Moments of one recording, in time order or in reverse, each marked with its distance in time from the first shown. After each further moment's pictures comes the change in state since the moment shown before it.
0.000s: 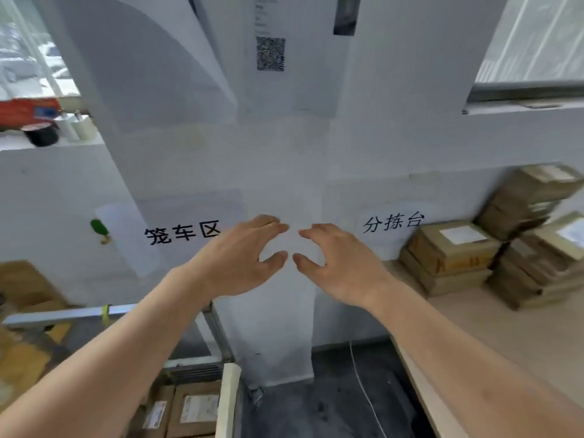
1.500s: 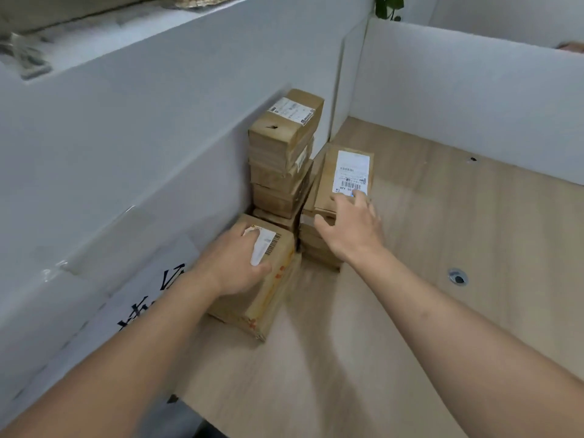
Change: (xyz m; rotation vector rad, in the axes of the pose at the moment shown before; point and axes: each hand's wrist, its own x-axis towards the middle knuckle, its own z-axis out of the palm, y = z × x) left_hand 0.521 0.321 0.320 0.010 -0.513 0.623; right_hand 0.027 0.570 -0.118 -0.130 0.433 1.279
